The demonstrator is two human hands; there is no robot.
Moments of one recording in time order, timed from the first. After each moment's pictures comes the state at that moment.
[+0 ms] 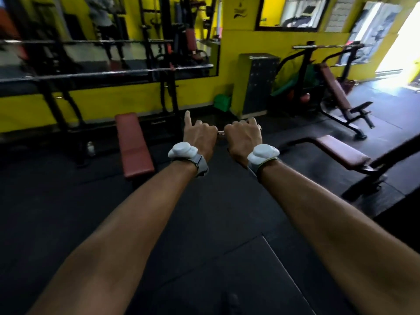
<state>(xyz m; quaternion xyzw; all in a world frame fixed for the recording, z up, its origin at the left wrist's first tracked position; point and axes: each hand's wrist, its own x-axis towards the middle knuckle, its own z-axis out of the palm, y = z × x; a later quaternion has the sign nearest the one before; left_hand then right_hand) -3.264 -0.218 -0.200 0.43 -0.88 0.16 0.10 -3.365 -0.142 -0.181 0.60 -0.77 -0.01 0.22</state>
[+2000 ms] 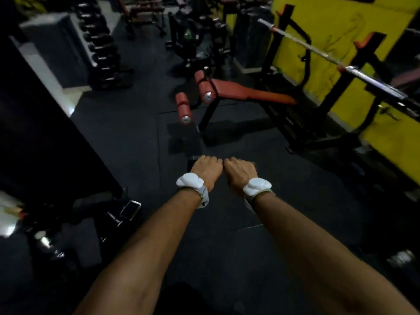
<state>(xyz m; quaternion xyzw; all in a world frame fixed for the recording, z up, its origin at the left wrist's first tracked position) -2.336 -0.700 -0.332 0.93 -0.35 0.02 -0.13 -2.393 -0.819 -0.324 1.00 0.01 -0.01 -0.02</state>
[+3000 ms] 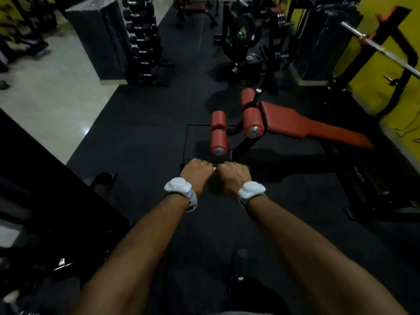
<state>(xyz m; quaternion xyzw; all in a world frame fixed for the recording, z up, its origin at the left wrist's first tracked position) -1.774 -0.690 -0.356 0.96 -0.25 -0.02 -0.12 -1.784 -0.832 -0.369 0.99 0.12 -0.03 -0.02</state>
